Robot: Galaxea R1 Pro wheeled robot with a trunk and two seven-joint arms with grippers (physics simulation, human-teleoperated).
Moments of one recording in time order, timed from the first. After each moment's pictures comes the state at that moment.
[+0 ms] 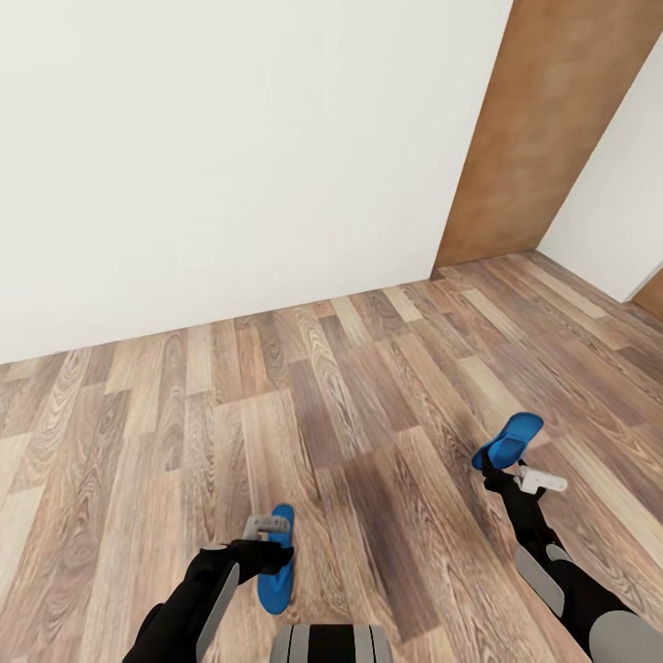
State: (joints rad) left arm -0.38 -0.09 -0.08 -0.91 0.02 0.56 -0.11; right arm -0.58 -0.30 0.35 -0.51 -0.72 -0.63 0.04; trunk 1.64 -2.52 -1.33
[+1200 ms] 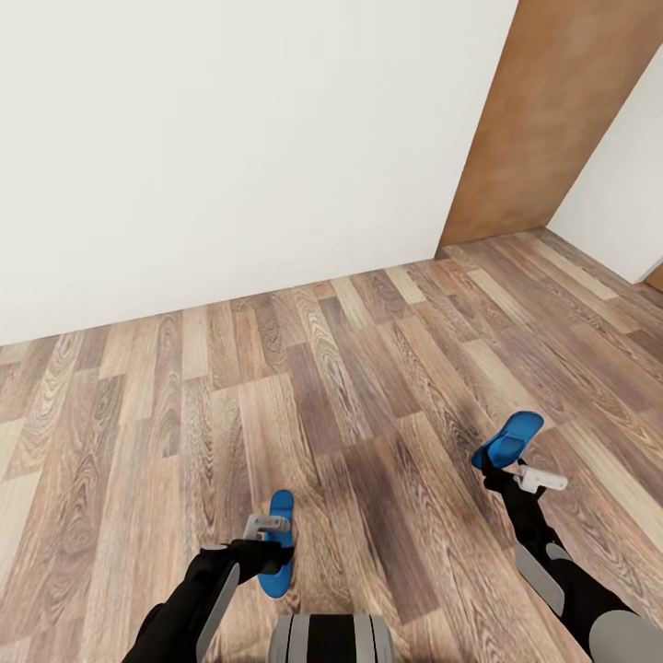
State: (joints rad) left arm -0.38 -0.09 -0.08 -0.91 0.02 0.56 -0.11; right arm -0.58 -0.30 0.35 -0.52 -0.73 -0.63 0.04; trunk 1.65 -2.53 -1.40
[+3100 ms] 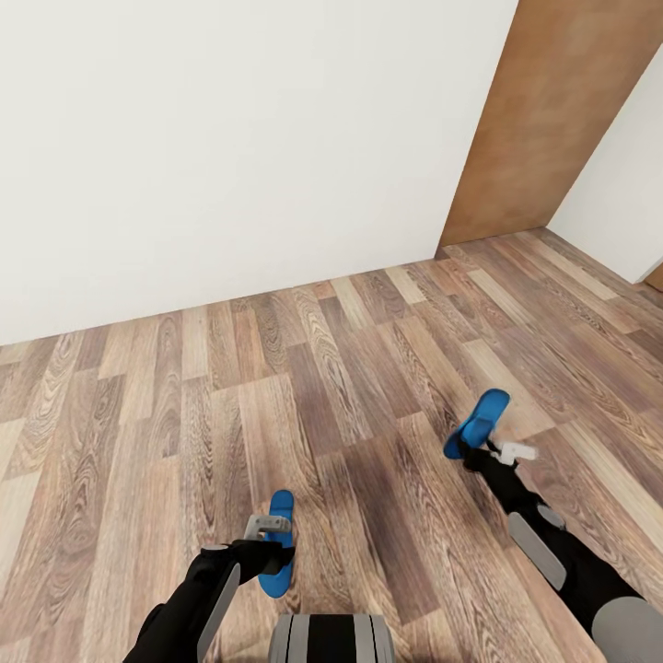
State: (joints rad) left arm -0.38 -0.09 -0.08 -0.91 0.03 0.56 -0.12; right arm -0.57 -0.32 0.33 -0.78 -0.75 -0.23 0.08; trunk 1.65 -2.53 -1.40
